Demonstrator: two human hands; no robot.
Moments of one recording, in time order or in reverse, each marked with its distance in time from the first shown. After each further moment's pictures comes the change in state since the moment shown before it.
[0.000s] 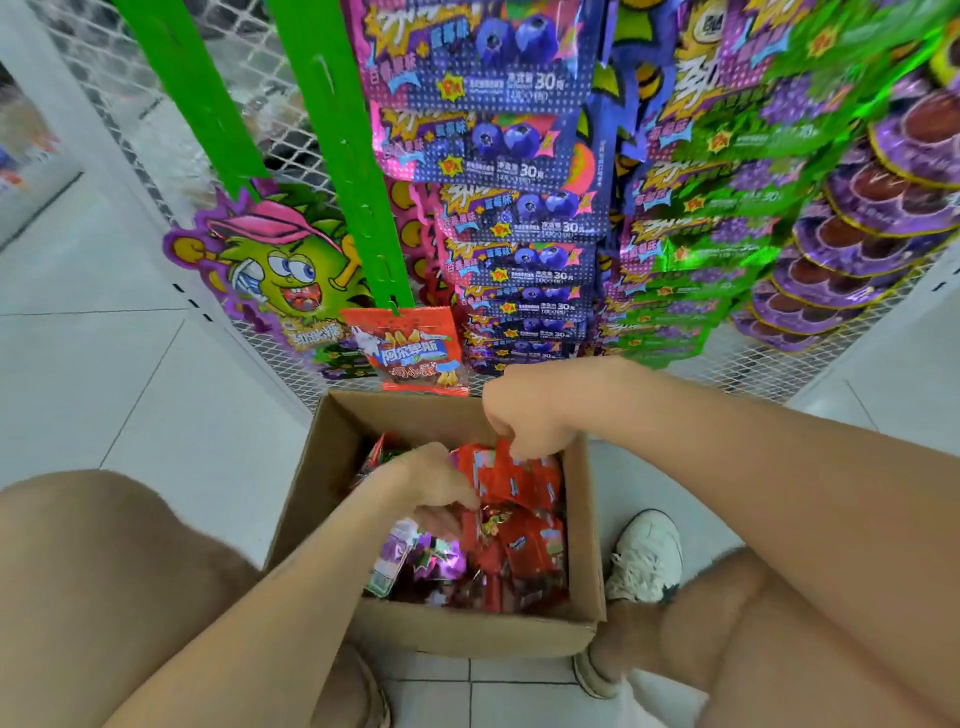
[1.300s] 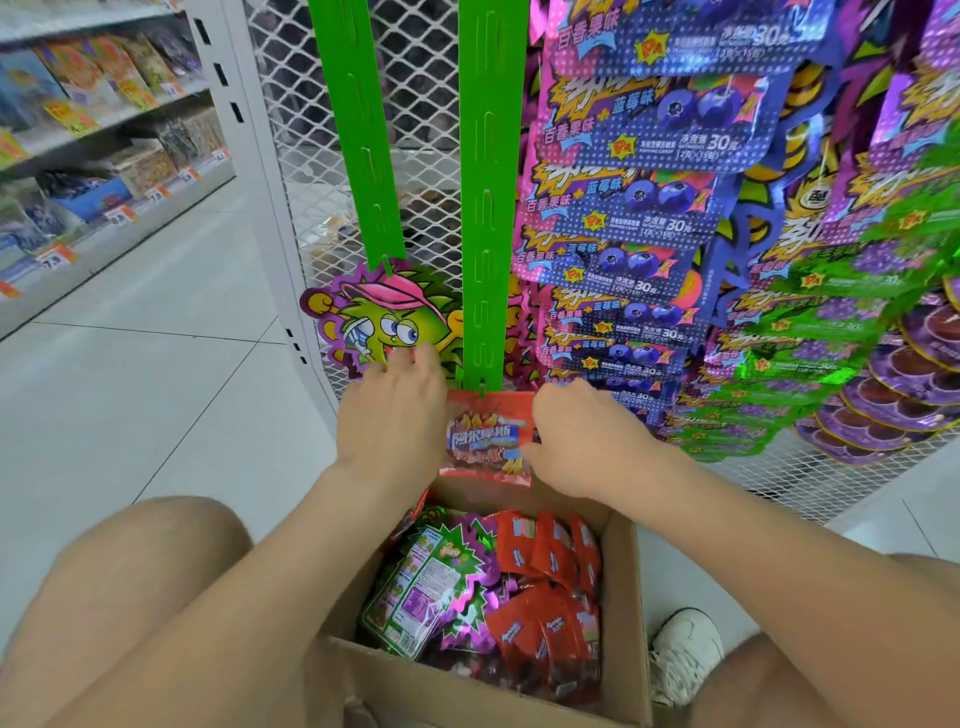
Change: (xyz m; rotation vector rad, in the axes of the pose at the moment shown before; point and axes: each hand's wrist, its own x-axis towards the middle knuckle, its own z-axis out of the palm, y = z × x) left_hand -0.118 0.005 -0.100 0.780 1.226 0.342; right_hand -0.020 -0.051 -0.049 0.152 0.418 0.180
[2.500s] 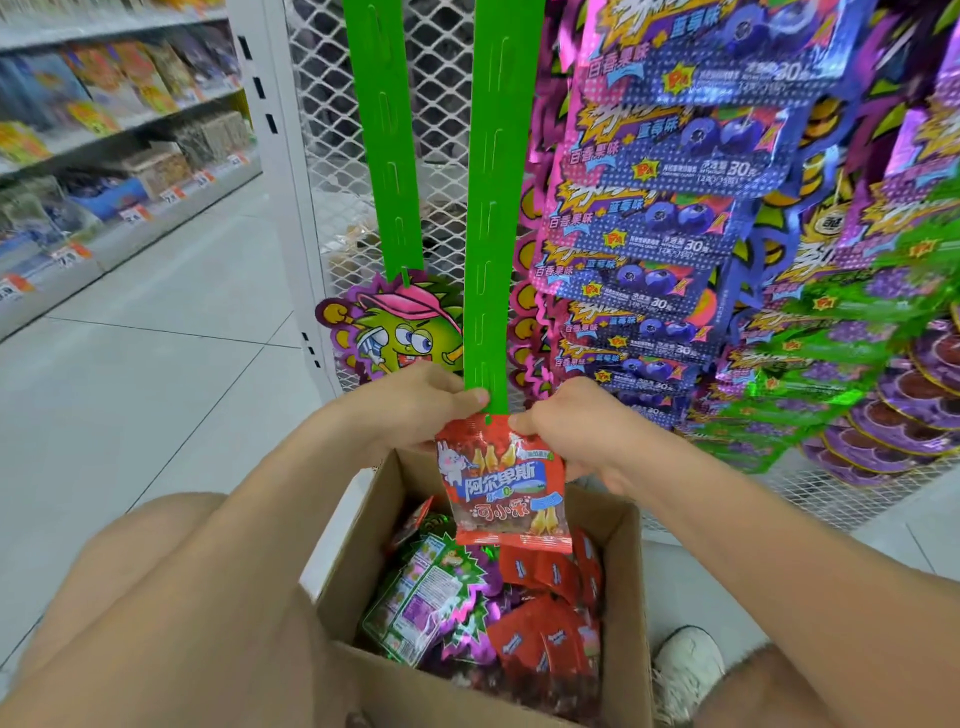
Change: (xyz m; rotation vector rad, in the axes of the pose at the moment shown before) left_hand 0.028 -0.023 -0.019 -1.099 -0.662 -0.191; right_hand 0.028 -0.006 0.002 0.996 -0.143 0.353
